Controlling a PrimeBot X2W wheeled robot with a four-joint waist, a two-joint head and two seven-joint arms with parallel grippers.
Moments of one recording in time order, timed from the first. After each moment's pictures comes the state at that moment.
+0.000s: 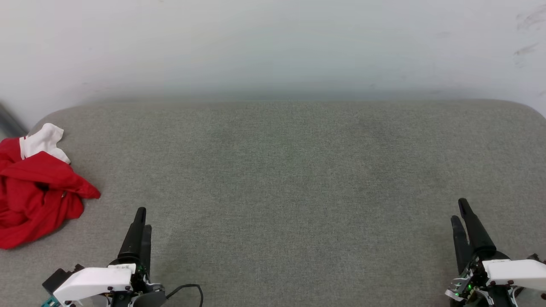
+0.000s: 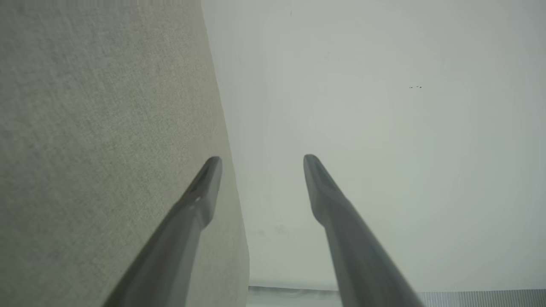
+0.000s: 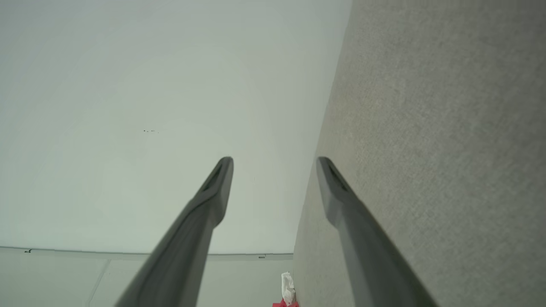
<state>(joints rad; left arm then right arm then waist) -0.06 0.05 0.11 0.25 -1.56 -0.13 0.07 -0.06 -0.05 -0.11 0.26 1.54 0.13 0.07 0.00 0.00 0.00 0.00</state>
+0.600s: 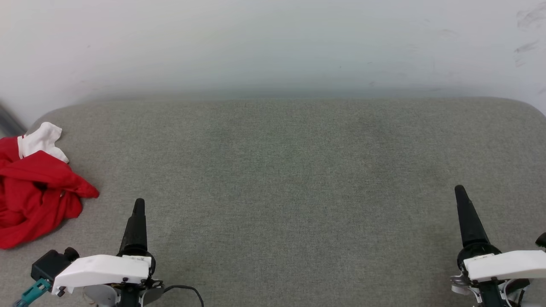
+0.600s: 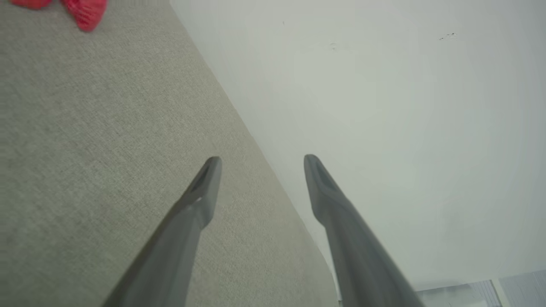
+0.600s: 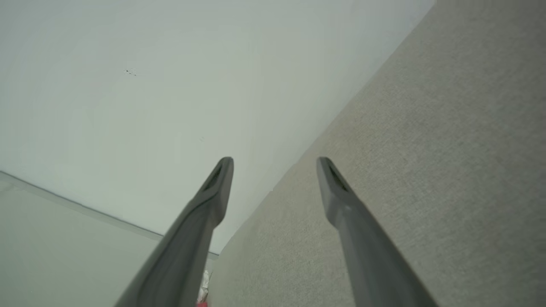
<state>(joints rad) -0.05 0.05 0.10 0.12 -1.16 -0.01 -0.01 -0.04 -0.05 -0.09 0.13 1.08 0.13 -0.01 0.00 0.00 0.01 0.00</state>
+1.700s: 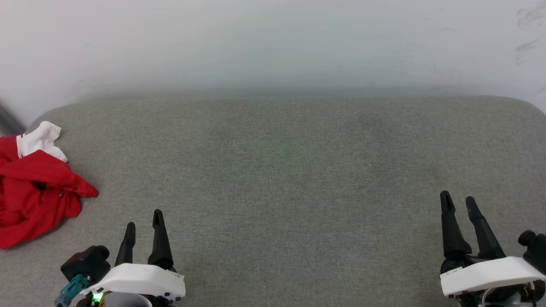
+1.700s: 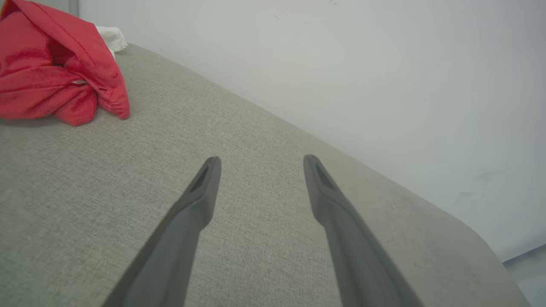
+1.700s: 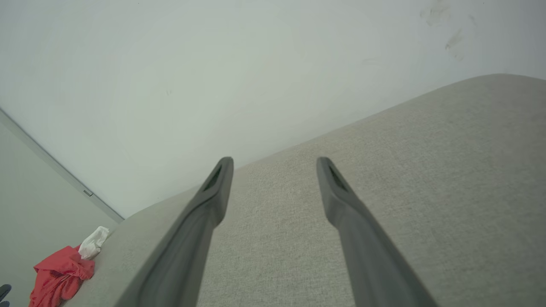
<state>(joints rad) 0.01 0.07 -0.03 0.08 -0.58 0.12 -0.12 0.00 -0.05 -0.05 0.07 0.53 0.13 -0.12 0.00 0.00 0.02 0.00</state>
